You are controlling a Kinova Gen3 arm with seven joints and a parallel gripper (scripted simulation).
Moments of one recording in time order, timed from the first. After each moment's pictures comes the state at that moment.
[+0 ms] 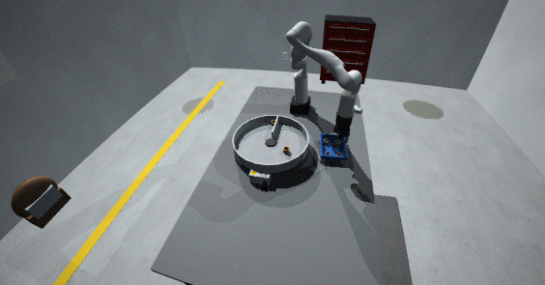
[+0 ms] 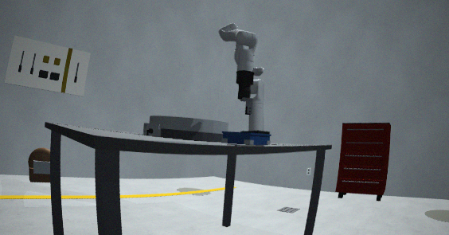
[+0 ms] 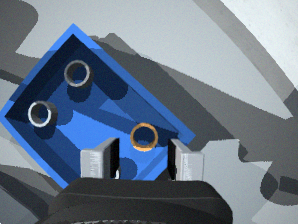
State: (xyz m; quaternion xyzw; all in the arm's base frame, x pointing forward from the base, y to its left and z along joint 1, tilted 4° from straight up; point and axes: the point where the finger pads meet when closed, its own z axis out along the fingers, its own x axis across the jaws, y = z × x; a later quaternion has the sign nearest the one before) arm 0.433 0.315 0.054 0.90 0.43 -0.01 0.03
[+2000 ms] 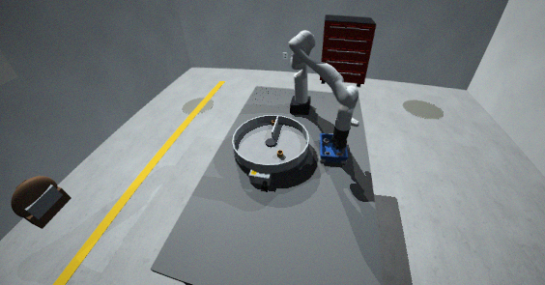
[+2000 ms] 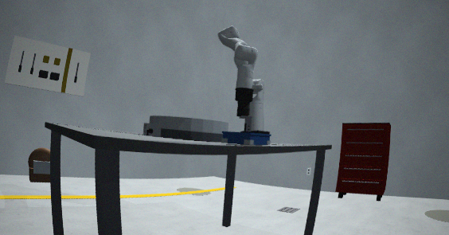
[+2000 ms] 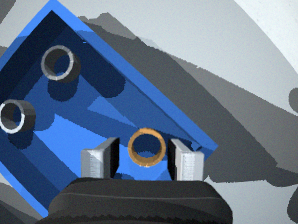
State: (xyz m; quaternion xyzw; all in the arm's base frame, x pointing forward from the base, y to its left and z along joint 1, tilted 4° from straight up) arm 0.431 0.309 -0.021 0.90 0.43 -0.02 0.03
